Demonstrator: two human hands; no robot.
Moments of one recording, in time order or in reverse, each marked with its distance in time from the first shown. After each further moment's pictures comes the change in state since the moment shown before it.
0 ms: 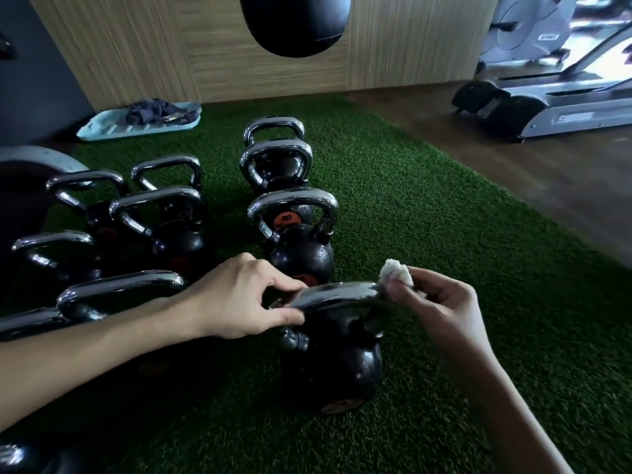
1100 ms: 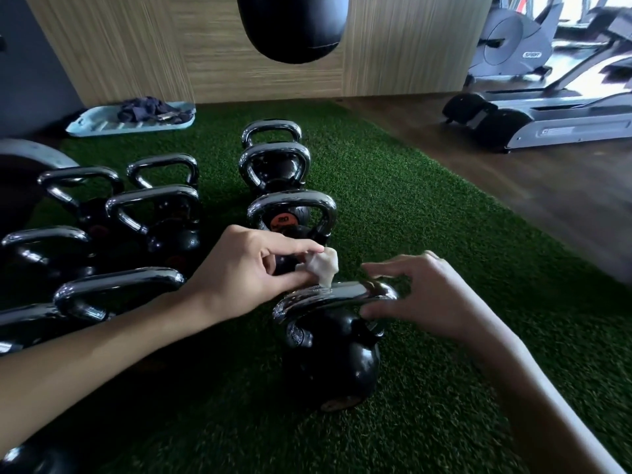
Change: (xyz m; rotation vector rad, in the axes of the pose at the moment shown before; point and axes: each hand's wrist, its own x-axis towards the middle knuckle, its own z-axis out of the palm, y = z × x) left_hand 0.003 0.001 -0.001 -0.130 0.521 0.276; right_hand 0.025 -0.044 0.006 -1.004 -0.348 -0.163
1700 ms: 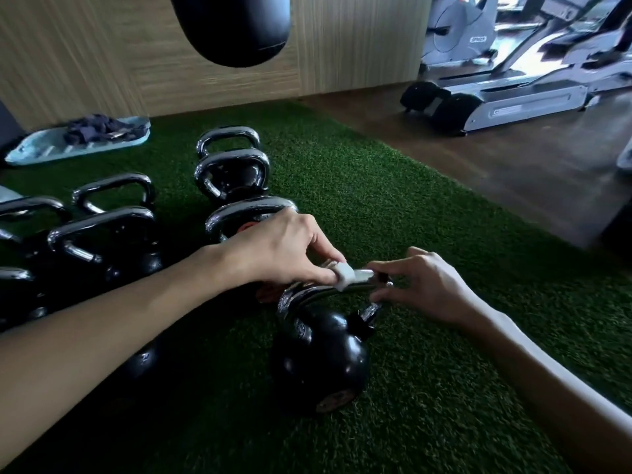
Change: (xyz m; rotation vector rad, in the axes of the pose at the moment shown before) left_hand 0.094 0.035 0.040 0.098 -0.573 -0.072; right_hand -0.003 0.079 0.001 -0.025 0.049 0.084
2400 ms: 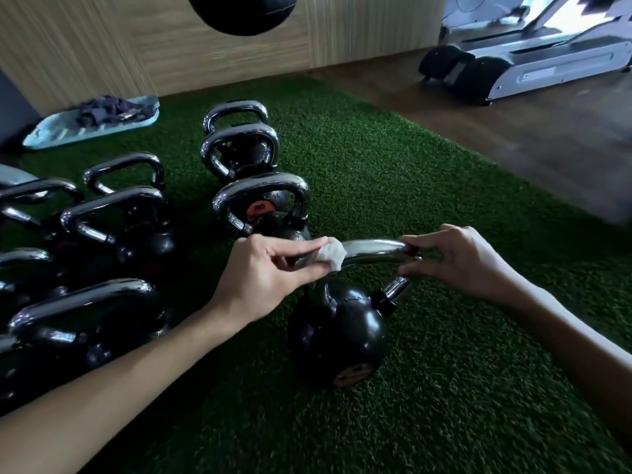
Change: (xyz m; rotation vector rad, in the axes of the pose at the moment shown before) left_hand -0.050 -0.023 0.068 -0.391 0.548 -0.163; right_hand 0.004 0.023 -0.003 0.128 0.092 -0.009
